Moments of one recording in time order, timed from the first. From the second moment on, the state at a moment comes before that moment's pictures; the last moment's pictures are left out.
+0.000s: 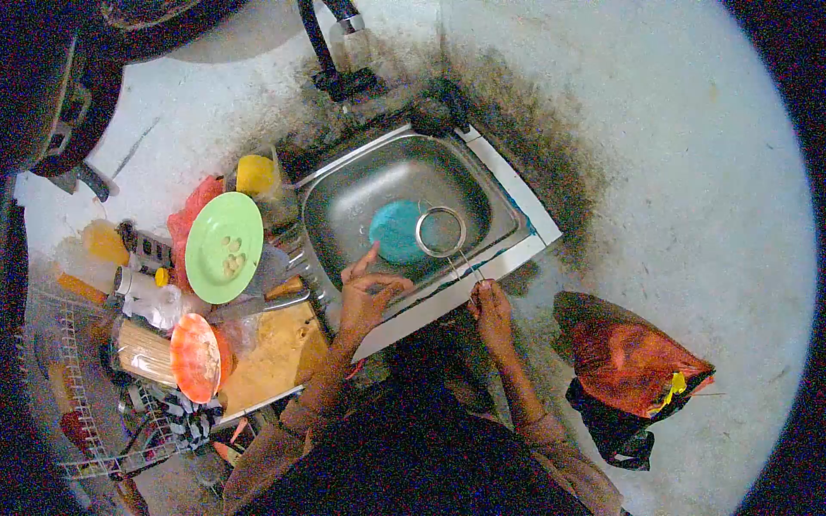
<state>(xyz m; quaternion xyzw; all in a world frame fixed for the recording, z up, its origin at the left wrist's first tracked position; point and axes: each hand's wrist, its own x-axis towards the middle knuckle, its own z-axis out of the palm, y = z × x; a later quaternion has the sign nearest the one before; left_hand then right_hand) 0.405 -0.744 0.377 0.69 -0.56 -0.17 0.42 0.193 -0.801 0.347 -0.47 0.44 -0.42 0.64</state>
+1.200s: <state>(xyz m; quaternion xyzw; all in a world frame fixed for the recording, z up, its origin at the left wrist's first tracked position) 0.464 -0.682 0.382 0.64 -0.37 -0.44 0.51 0.254 -0.788 0.355 -0.51 0.37 -0.38 0.67</state>
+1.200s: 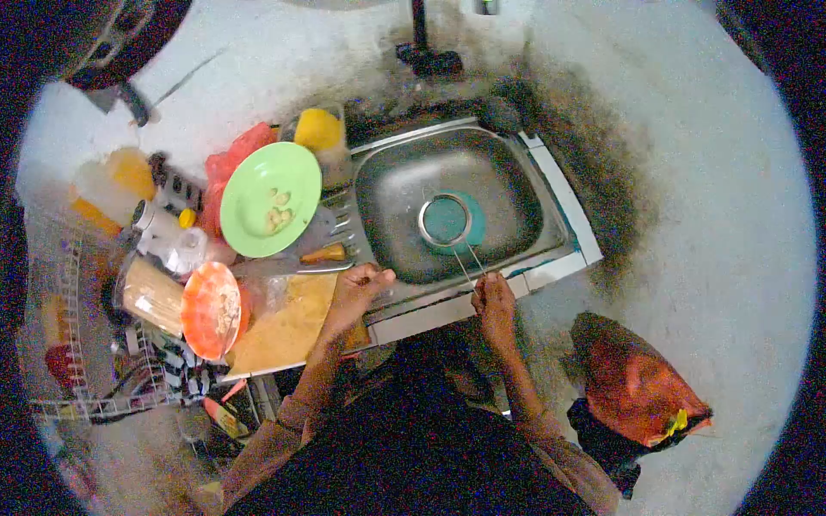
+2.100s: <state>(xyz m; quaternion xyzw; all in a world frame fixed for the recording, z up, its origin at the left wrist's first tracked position) 0.460 -0.522 0.395 0.68 -0.02 -0.20 0.70 0.360 -0.721 0.395 -0.57 0.07 -0.12 0.81</state>
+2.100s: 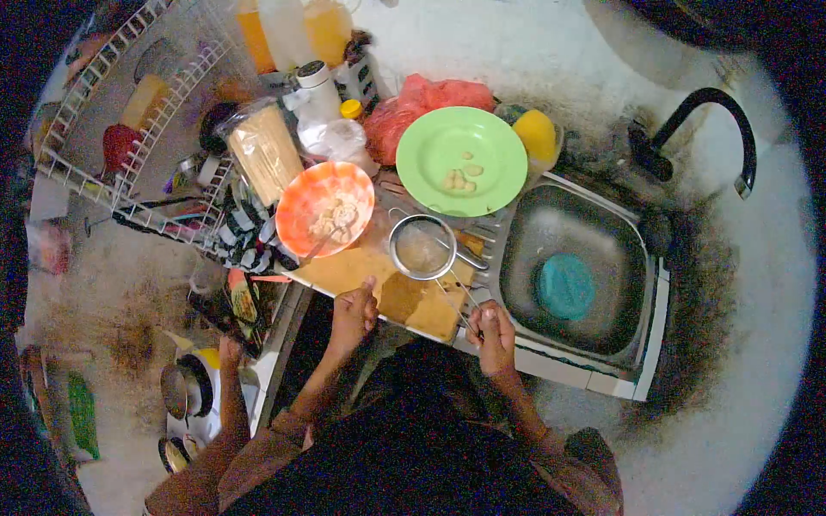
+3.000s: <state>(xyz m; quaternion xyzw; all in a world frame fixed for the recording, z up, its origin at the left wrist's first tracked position) 0.468 -0.625 0.404 0.57 -0.08 -0.33 0.75 0.288 -0.759 0.388 -0.58 0.27 -0.24 0.73</state>
